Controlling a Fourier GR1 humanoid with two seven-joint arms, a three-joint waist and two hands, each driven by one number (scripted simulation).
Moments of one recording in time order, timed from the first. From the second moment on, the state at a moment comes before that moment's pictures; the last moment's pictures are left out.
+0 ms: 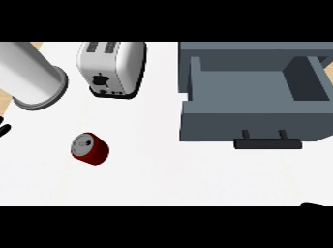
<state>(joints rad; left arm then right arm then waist) 0.16 0.48 0.31 -2.03 0.65 -0.54 0.25 0.26 -0.13 -0.22 -2.14 -0.16 0.03 0.14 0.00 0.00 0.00</state>
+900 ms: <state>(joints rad) 0.09 0.48 0.36 -1.94 0.92 -0.46 0.50 0.41 -0.14 -0.41 -2.15 -0.32 0.24 0.06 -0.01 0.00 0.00</state>
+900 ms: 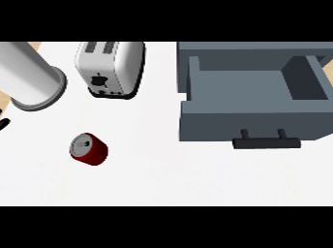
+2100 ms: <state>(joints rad) -0.02 0.24 0.18 -1.63 0.47 -0.48 0.29 0.43 -0.10 -0.59 -2.15 -0.42 0.42 0.09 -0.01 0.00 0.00</state>
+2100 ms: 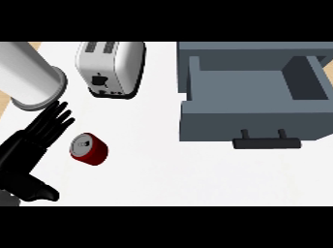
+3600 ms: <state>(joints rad) -0.25 0.28 0.23 -0.73 0.08 -0.55 -0.37 0.42 -0.05 -0.72 -2.18 -0.48 0.54 0.16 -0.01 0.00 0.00</state>
